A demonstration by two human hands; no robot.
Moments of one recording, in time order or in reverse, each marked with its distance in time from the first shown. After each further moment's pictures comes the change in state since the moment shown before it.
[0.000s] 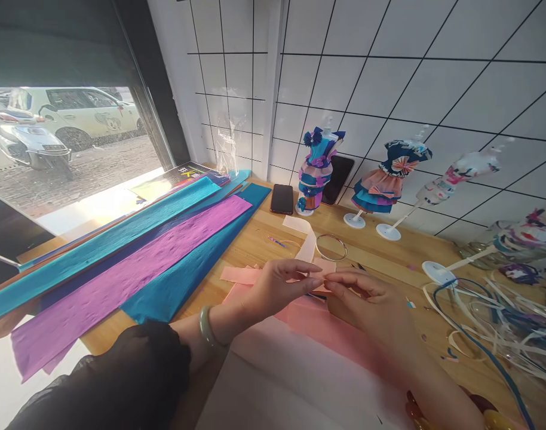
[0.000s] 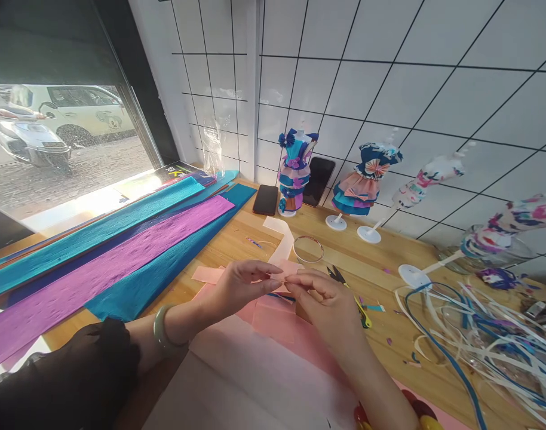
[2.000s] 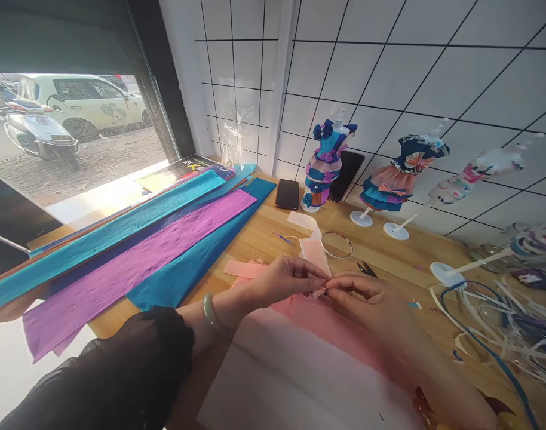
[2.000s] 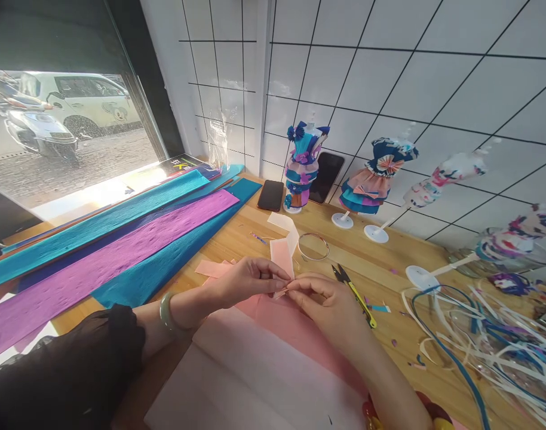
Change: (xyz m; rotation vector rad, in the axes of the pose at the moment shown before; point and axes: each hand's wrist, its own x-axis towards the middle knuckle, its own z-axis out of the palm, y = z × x) left_hand 0.010 -0.013 -0.010 -0.199 -0.293 -0.151; right_hand 0.003 -0.006 -0.008 -0.093 -0.276 0.023
